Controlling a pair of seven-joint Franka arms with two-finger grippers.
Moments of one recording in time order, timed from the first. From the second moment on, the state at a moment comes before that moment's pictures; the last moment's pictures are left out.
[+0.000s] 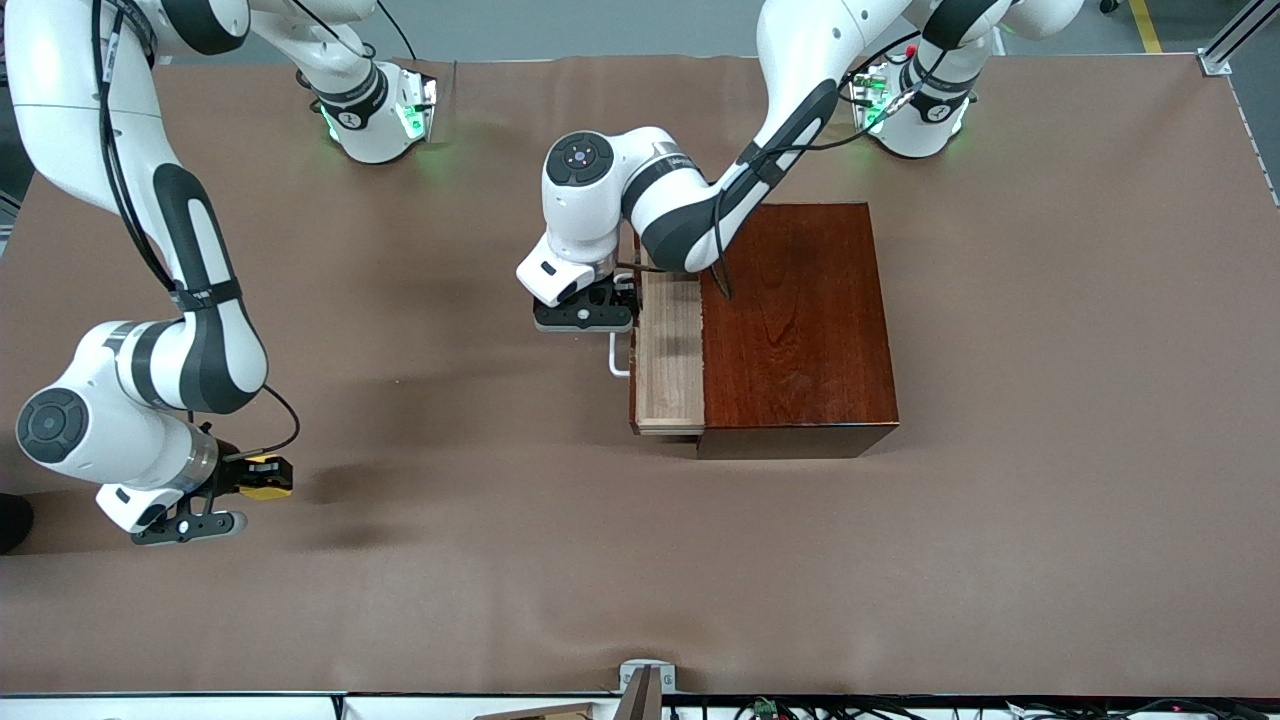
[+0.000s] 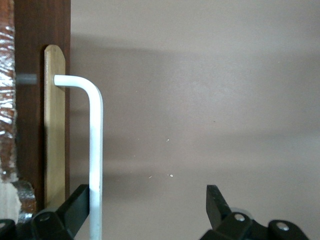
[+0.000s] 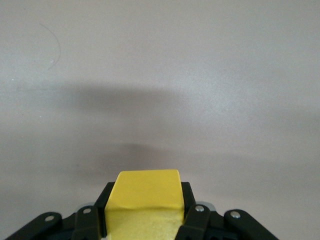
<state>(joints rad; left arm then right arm) -0.75 0.74 -0.26 -1.34 0.24 2.20 -1.07 -0.03 0.65 -0.02 -1.51 0.03 2.17 -0.19</state>
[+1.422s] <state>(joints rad) -0.80 0.76 -0.27 -1.27 0.22 2.35 -1.11 -0.03 0.62 0.00 -1.48 0.04 2.12 -0.24</state>
